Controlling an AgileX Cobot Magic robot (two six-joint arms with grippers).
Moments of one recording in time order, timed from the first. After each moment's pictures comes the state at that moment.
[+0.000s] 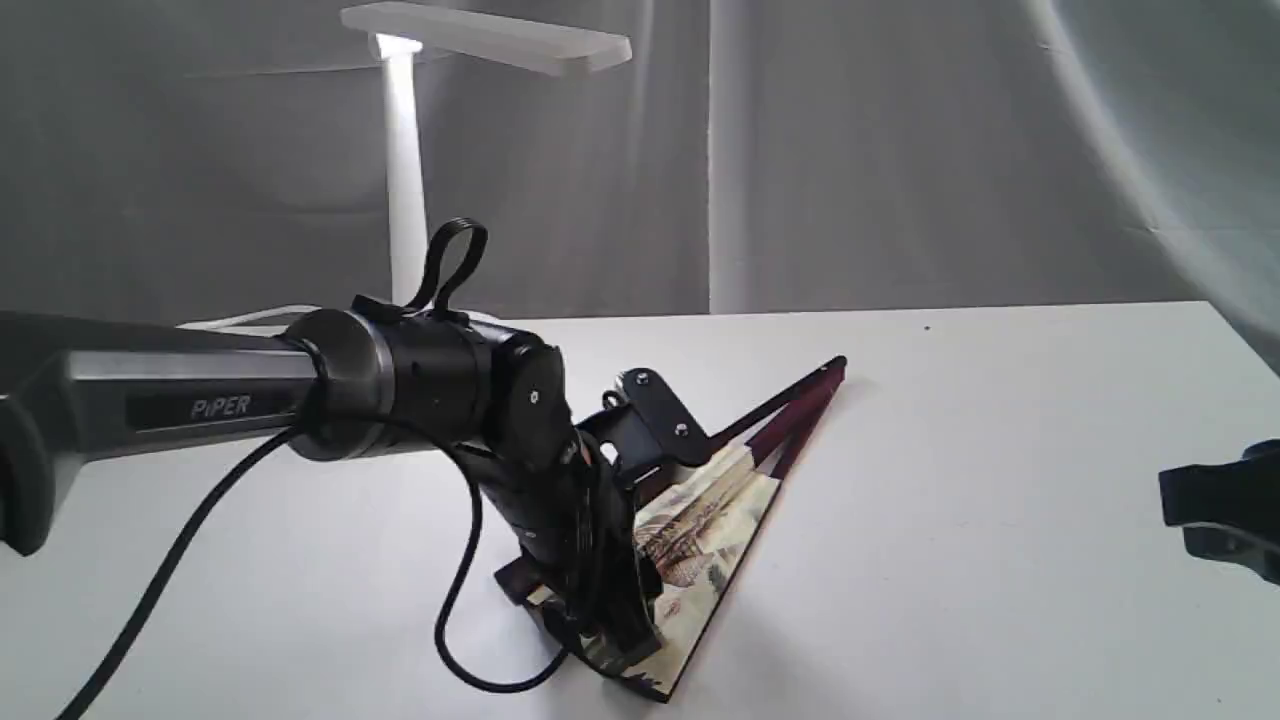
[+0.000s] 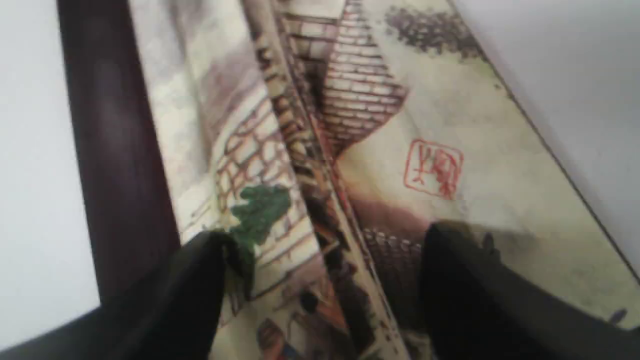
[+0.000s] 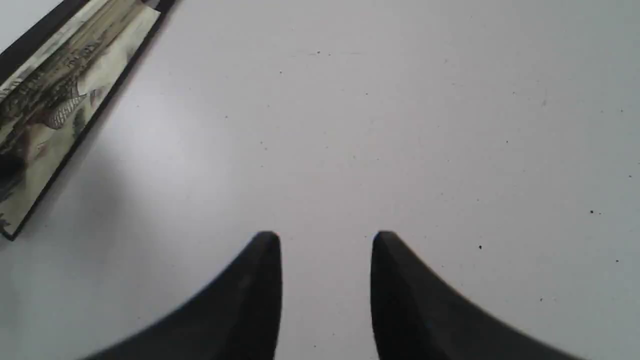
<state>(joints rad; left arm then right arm) -0.58 2.26 -1.55 -0.14 0.64 0.61 -0.05 1.18 -0.70 0.35 0.55 -0.26</state>
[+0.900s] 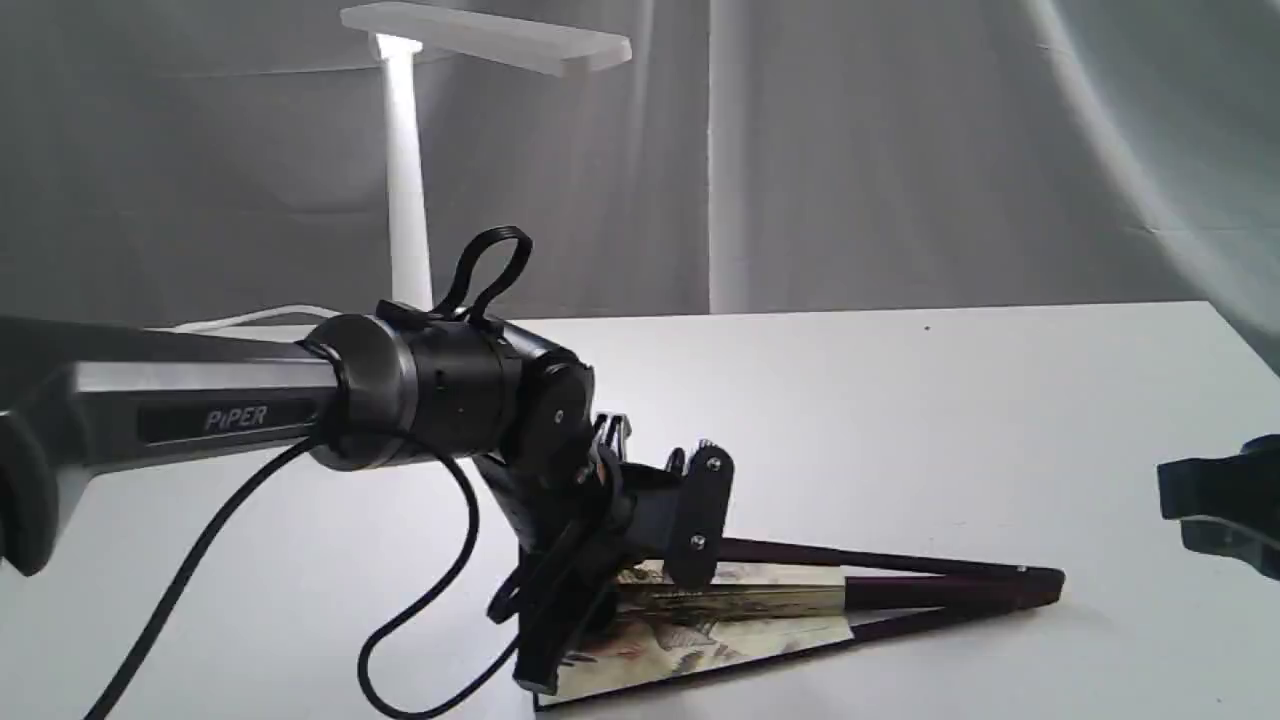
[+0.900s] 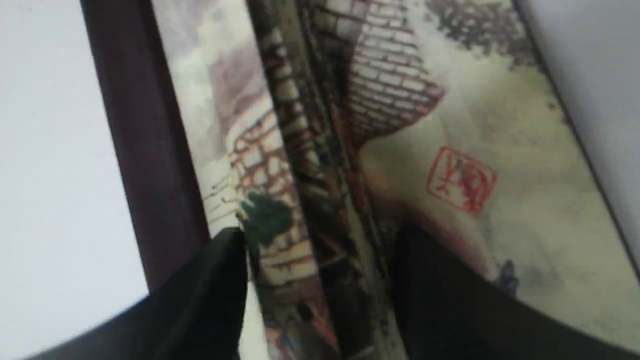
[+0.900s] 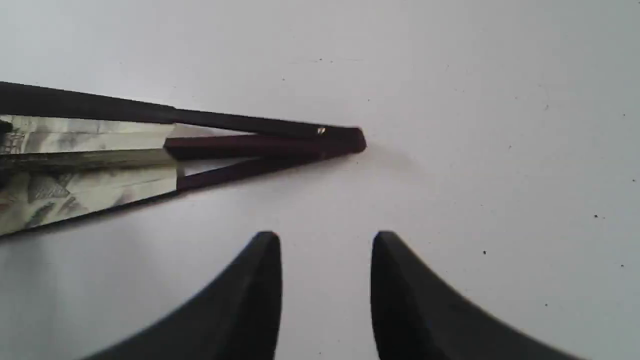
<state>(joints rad) -0.62 2.25 -1.55 0.05 0.69 1.20 -0.05 1.18 -0.70 0.36 0.55 -0.26</state>
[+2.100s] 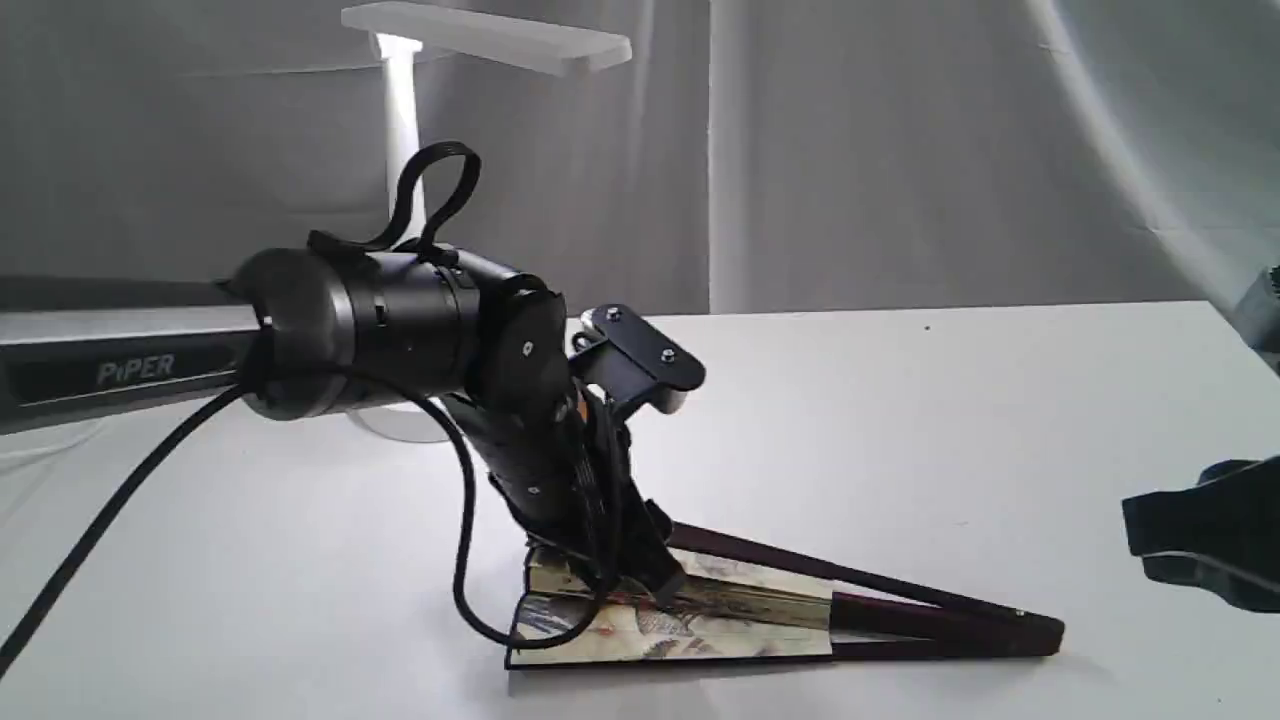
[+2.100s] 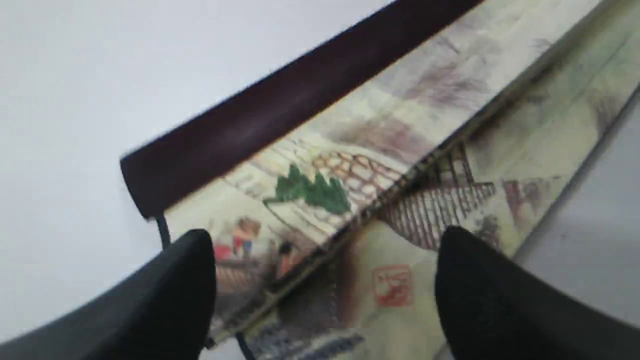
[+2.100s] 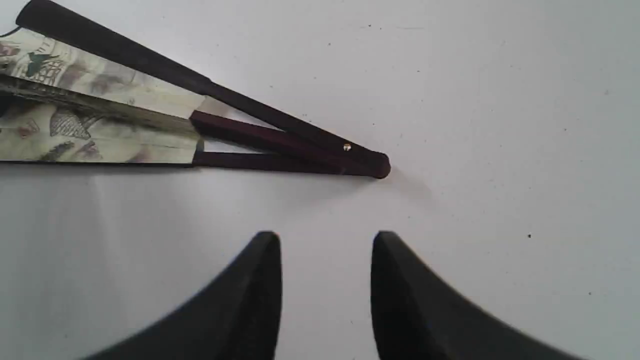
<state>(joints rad) -0.62 2.14 -1.54 -0.01 0.71 0.26 0.01 1.18 -0.70 0.37 0.59 -0.29</state>
